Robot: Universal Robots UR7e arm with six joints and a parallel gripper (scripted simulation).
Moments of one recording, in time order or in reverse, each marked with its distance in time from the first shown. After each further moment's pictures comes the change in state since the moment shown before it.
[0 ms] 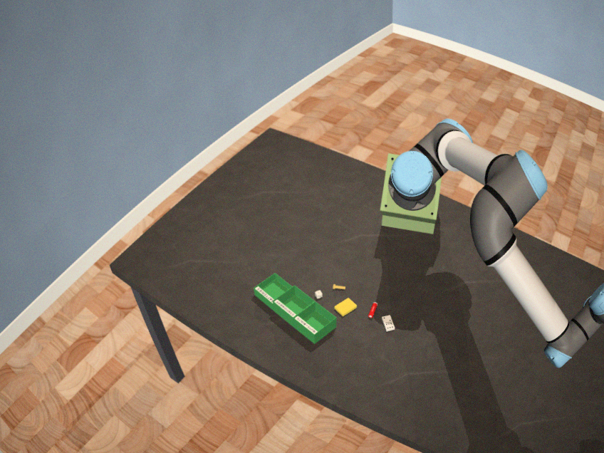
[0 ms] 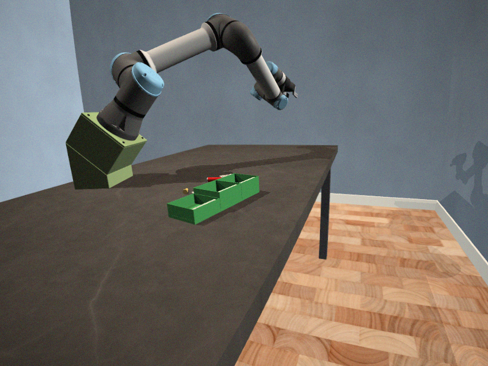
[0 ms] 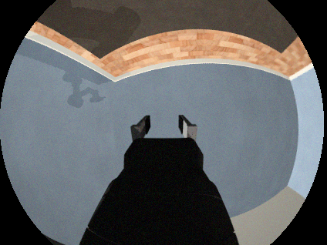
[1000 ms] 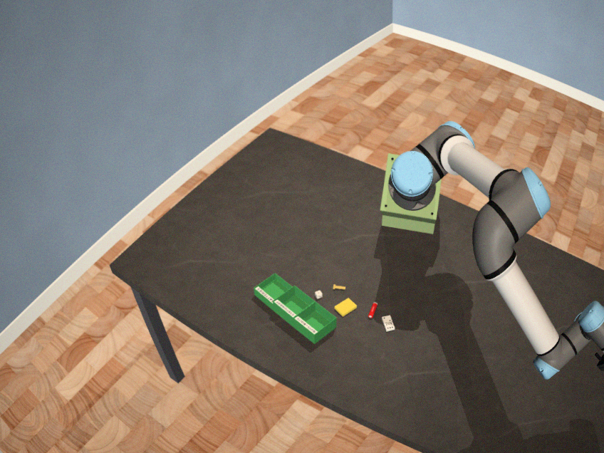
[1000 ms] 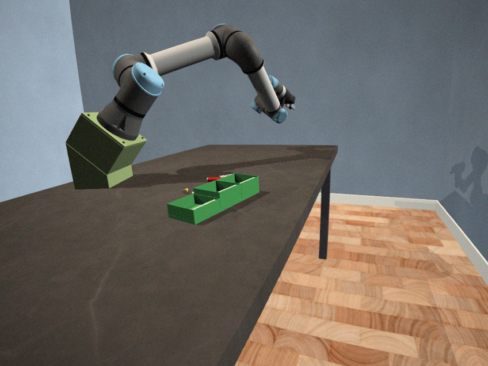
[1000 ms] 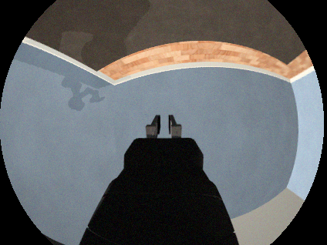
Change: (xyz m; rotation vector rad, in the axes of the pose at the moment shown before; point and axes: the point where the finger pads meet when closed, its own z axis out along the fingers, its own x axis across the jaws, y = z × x) arm -0.005 -0.067 0.020 0.003 0.000 0.000
